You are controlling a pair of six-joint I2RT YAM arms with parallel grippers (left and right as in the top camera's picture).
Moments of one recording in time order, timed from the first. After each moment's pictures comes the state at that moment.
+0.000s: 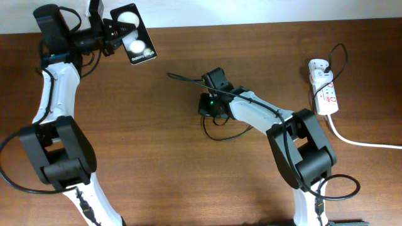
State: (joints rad) left arm 0.21 2.14 1.81 0.00 1.46 -1.04; right arm 0.50 2.11 1.39 -0.40 -0.14 0.68
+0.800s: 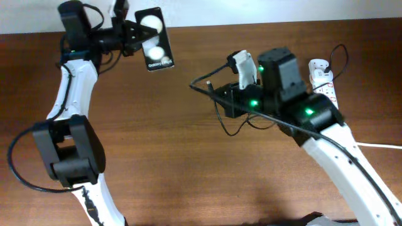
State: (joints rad) left arm 0.09 2.14 1.81 0.00 1.54 -0.99; right arm 0.43 1.37 1.39 -0.70 -0.49 0.30
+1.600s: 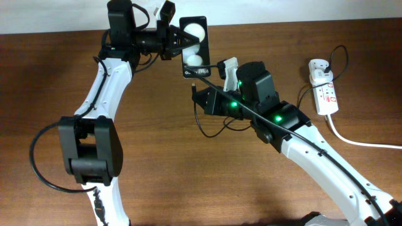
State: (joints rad) left arm -0.12 2.14 1.81 0.00 1.48 -1.01; right arm 0.51 1.44 1.17 -0.28 -0.47 0.76
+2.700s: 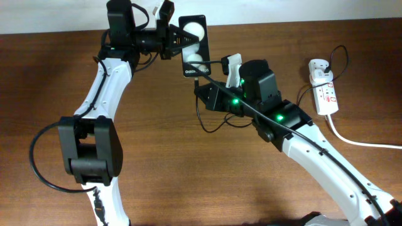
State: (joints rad) left arm -0.11 2.14 1.81 0.01 1.47 -1.01; right arm 0.49 1.44 1.17 -0.24 -0.44 0.76
